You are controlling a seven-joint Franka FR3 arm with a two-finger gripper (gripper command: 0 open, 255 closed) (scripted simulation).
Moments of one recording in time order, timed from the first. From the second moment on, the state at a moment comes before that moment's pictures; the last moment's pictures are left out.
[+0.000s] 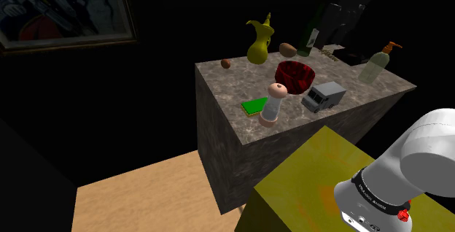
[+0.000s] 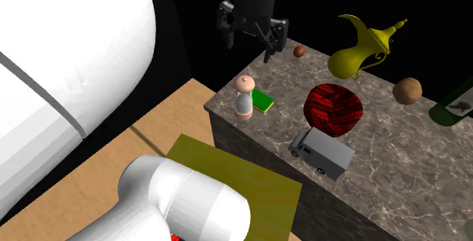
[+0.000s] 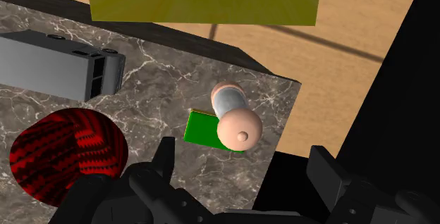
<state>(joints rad) 0.00 -0.76 -0.02 -2.34 0.04 1.61 0.04</state>
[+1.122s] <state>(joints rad) 0.00 -0.25 0.07 -2.30 0.04 1.87 0.21</state>
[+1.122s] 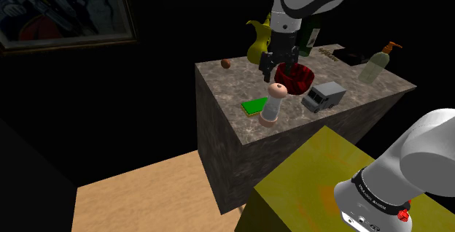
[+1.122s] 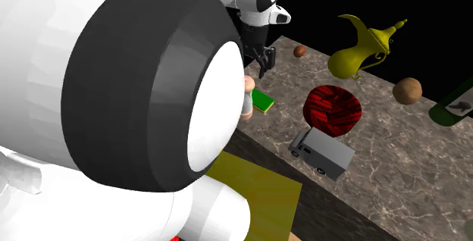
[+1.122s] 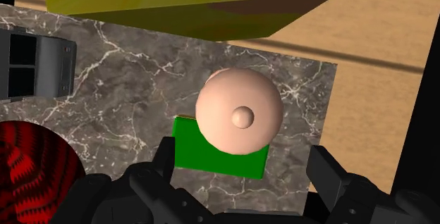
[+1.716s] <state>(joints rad) 0.00 -0.22 0.08 -2.37 0.04 1.97 0.22</state>
